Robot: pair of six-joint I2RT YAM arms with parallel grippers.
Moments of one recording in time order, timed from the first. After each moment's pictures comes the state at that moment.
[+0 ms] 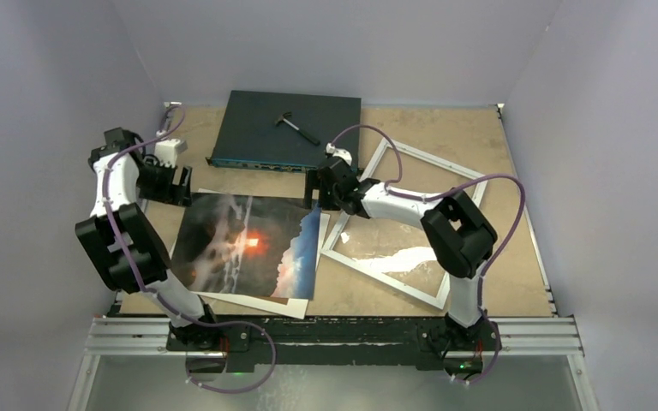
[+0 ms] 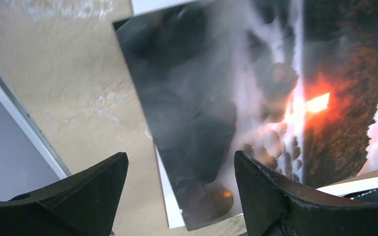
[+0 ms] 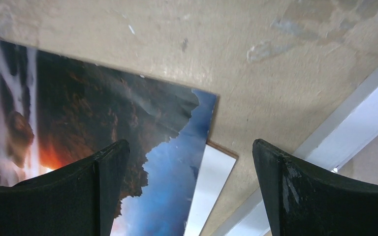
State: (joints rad) left arm 0.42 1.67 1.40 -1.02 0.41 0.64; right arm 0.77 1.92 1.29 -0.16 0.17 0.68
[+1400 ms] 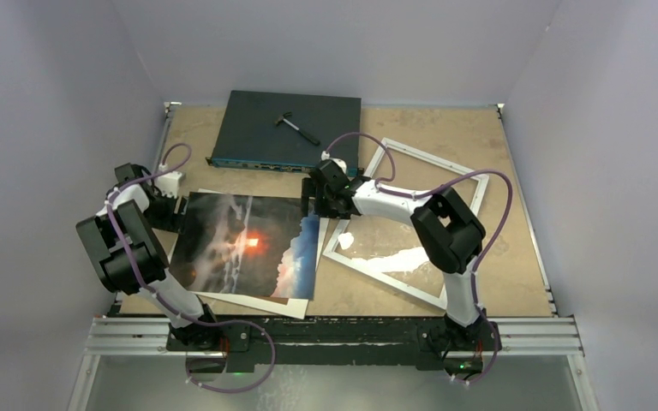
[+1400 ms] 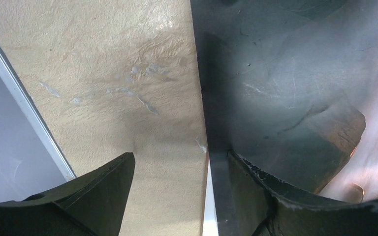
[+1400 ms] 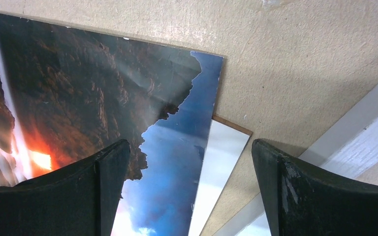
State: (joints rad) left arm 0.52 1.70 1.02 -0.57 0.19 0.68; right arm 0.79 2.00 1.38 -0.35 0.10 0.76
